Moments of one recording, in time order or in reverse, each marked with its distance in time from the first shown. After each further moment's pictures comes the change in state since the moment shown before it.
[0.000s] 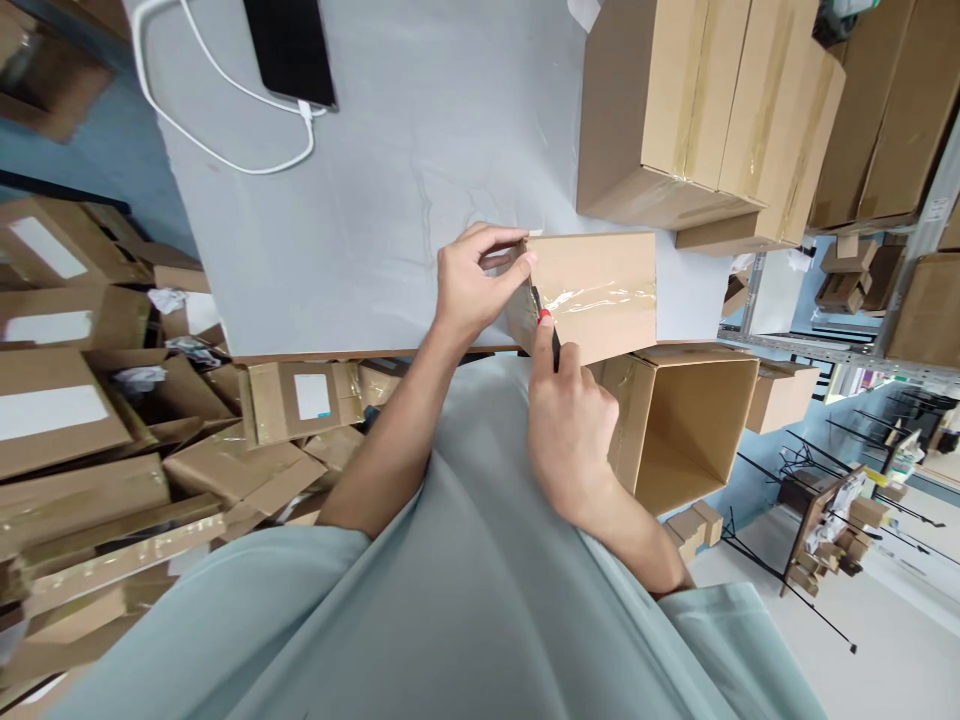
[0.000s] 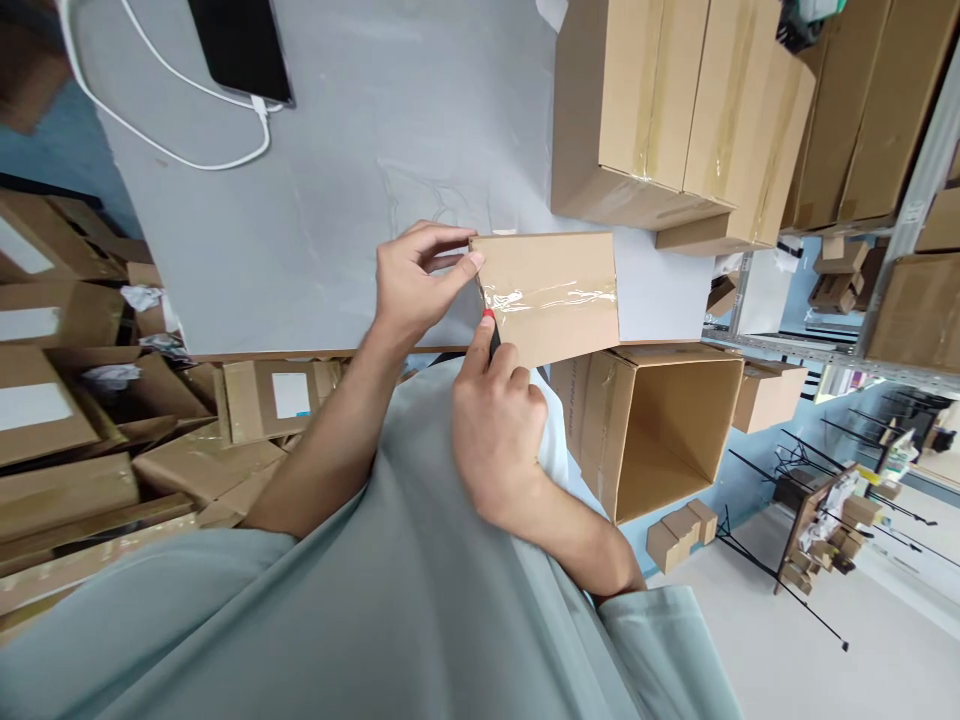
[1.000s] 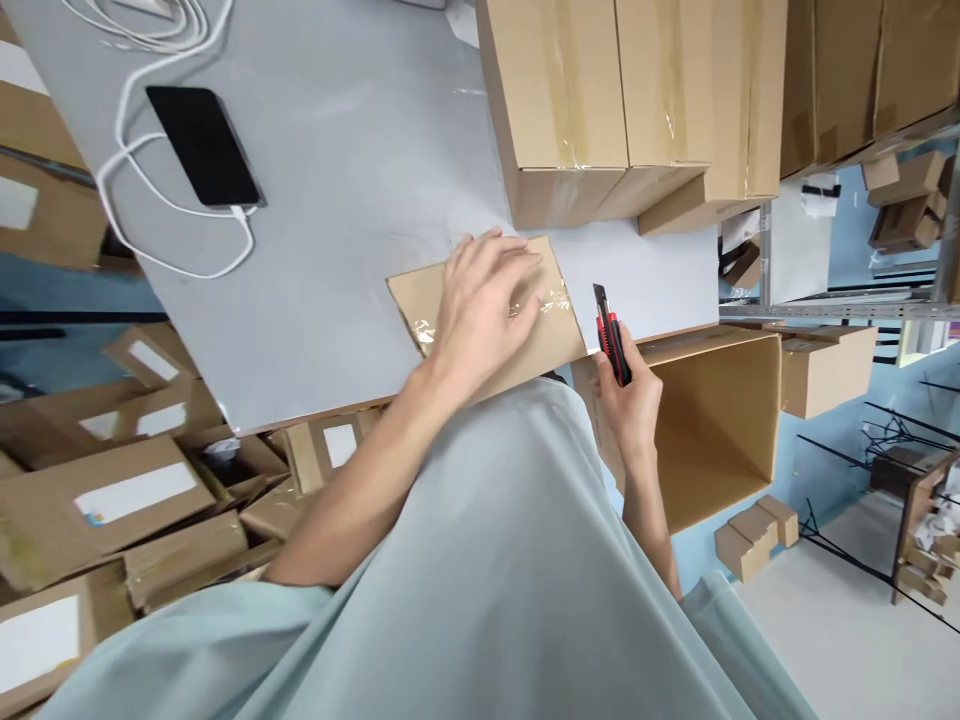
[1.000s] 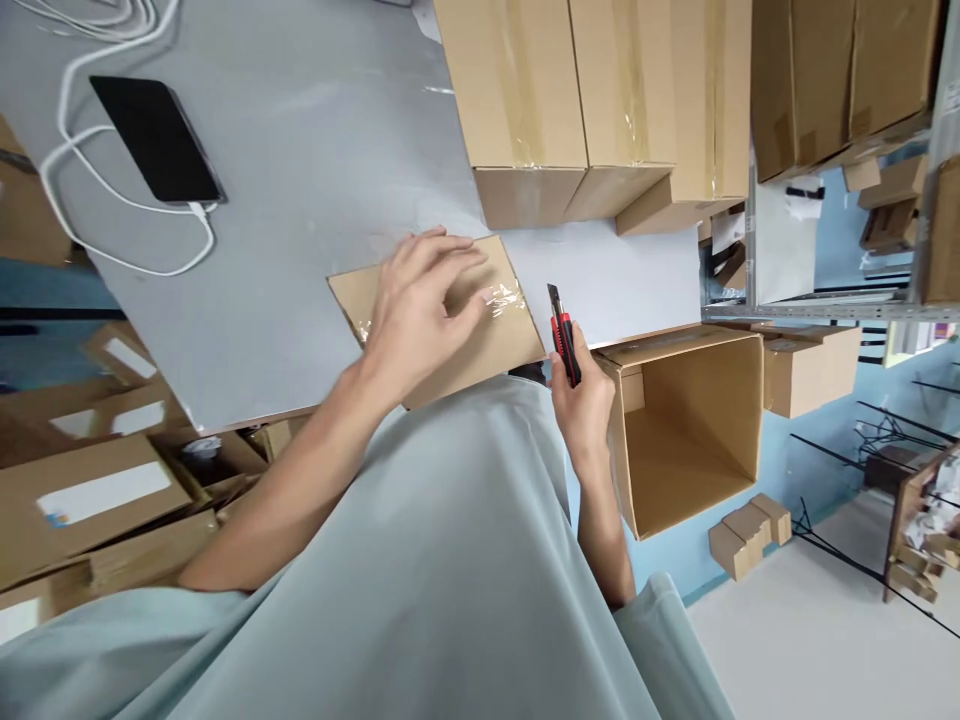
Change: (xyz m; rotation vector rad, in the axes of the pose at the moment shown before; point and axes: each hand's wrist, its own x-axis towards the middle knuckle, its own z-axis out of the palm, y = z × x) left_hand 0.009 0.072 0.106 0.626 -0.330 0.309; right_hand 0.045 0.193 0.126 1.152 0.368 0.320
